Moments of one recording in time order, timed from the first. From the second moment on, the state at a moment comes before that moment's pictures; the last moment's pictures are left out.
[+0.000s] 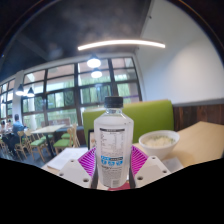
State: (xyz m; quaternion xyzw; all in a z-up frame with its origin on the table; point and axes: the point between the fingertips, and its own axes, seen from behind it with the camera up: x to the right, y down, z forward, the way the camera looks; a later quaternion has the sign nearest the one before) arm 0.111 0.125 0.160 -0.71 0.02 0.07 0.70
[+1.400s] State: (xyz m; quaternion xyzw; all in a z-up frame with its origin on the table) arm 0.123 0.133 0.083 -0.76 0.00 0.02 0.65
